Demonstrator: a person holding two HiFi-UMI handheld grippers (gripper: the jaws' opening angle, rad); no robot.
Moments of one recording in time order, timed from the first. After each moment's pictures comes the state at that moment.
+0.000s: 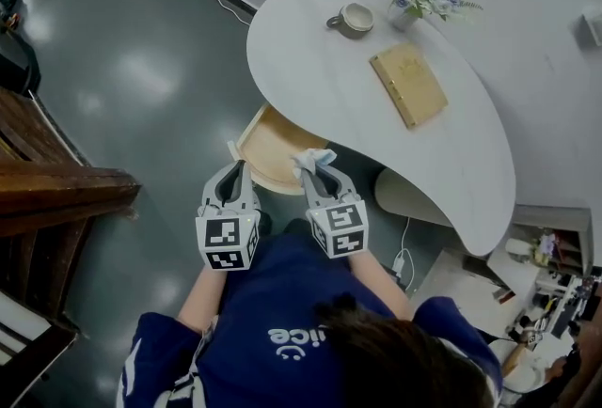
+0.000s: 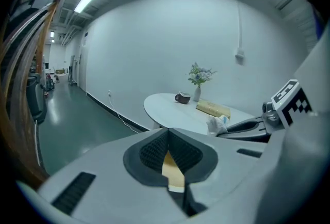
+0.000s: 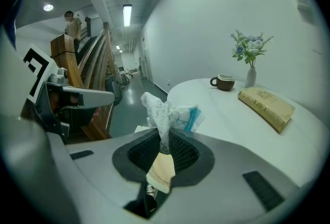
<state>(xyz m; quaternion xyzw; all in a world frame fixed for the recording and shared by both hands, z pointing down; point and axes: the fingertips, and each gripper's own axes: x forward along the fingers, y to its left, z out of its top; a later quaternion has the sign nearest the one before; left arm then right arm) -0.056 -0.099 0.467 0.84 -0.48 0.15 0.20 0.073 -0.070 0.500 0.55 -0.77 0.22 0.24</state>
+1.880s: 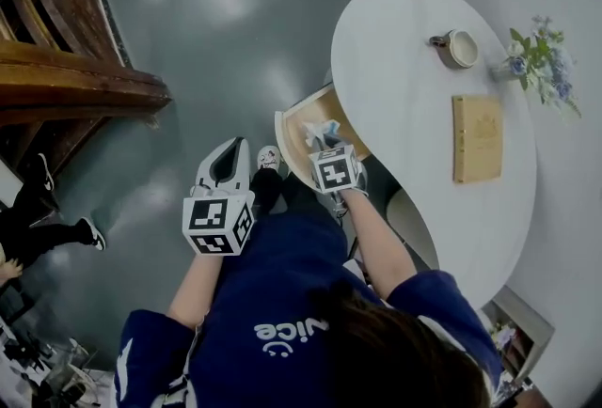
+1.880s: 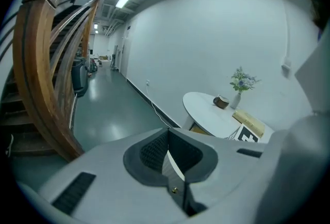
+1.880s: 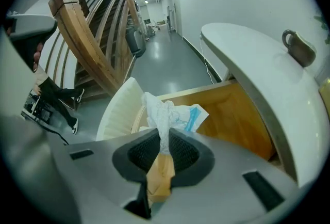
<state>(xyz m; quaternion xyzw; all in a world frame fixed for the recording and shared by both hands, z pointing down) -0.133 -0.108 0.488 0.70 -0.63 0.14 0.30 0.027 -0.138 0.674 0.32 -0.77 0.27 0.47</state>
